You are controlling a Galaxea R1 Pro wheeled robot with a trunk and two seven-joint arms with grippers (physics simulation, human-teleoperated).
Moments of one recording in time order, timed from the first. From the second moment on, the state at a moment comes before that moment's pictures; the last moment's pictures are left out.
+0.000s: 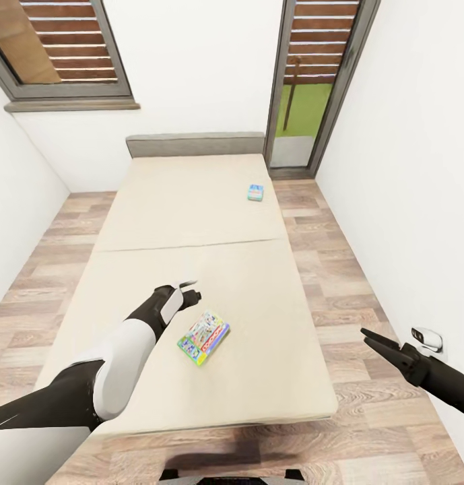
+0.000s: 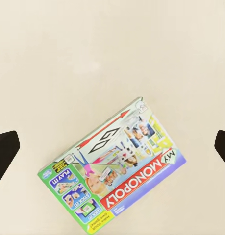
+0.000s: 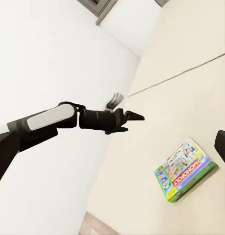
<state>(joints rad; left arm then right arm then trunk) -1.14 -0.17 0.25 -0.30 0.10 0.43 0.23 -0.18 -0.31 -0.47 -1.56 -0.60 0.72 1.21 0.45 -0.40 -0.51</state>
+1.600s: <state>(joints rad) -1.14 -0.17 0.24 -0.29 0.09 0.40 0.22 -0.18 -0.31 -0.47 -1.56 -0.60 0.72 1.20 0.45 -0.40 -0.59</state>
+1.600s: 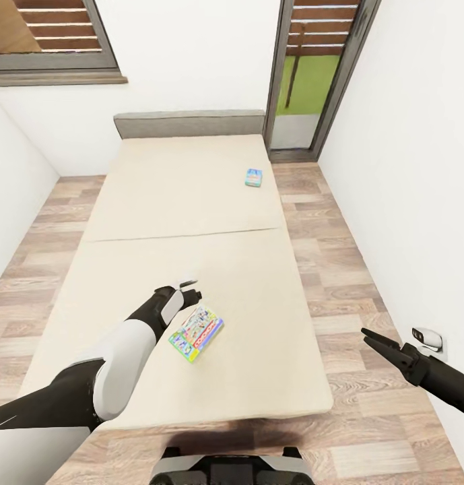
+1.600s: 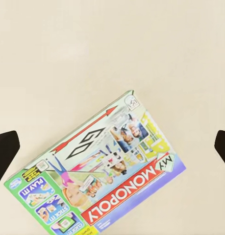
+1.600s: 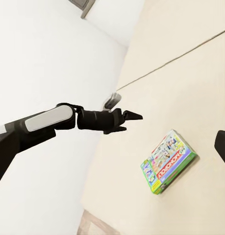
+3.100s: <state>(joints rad) -1.14 -0.17 0.22 -0.39 0.10 0.47 0.24 -0.18 -0.31 -0.47 -1.56 -0.60 0.72 1.20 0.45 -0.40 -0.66</state>
